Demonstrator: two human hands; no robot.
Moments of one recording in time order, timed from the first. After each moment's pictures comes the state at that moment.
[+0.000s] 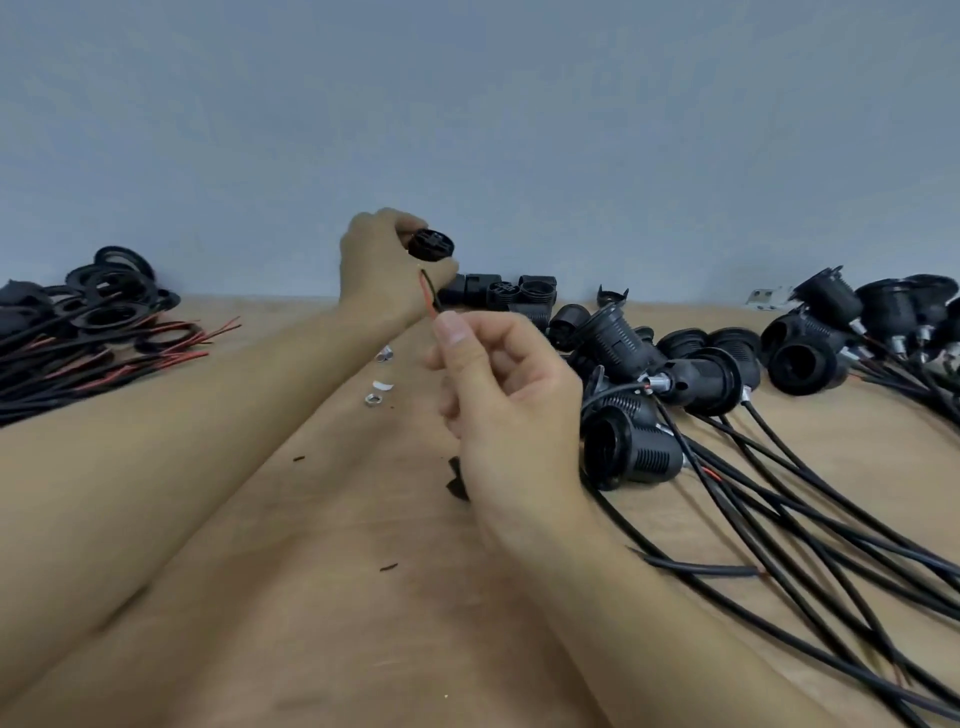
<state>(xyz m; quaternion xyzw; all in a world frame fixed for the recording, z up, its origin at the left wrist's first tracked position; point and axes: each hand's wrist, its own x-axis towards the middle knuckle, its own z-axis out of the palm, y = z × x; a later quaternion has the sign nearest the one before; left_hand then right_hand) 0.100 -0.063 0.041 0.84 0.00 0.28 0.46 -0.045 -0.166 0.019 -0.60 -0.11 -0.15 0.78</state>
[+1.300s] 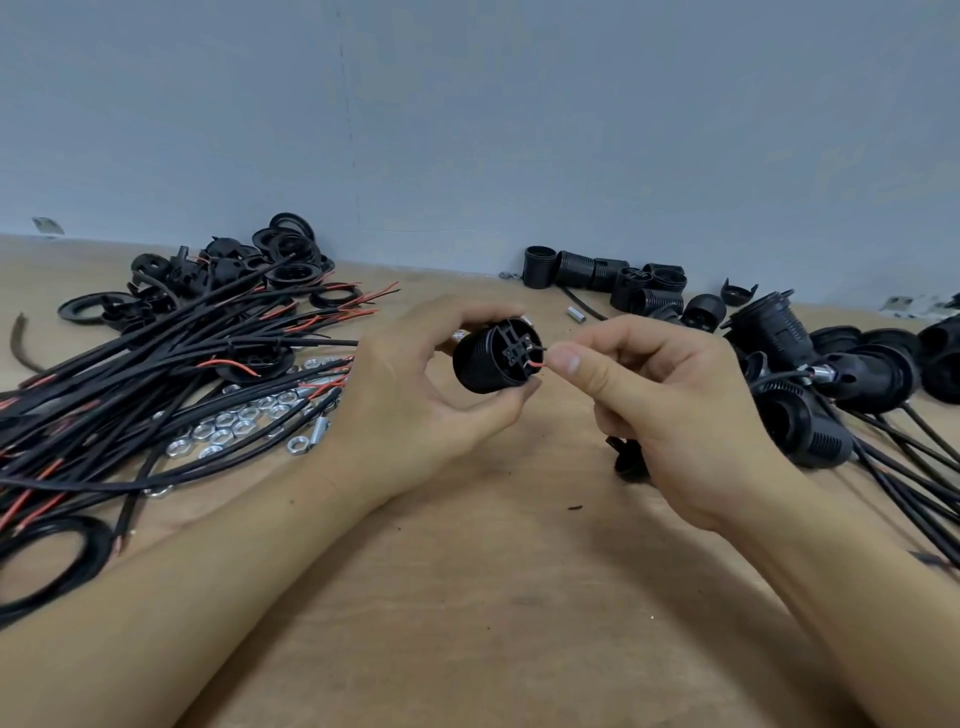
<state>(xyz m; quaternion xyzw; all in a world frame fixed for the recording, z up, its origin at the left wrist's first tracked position) -0.064 0.027 -0.004 0.79 -0.22 0.37 0.44 -0.059 -0.158 0.019 -0.68 -0.27 -0.04 0.68</state>
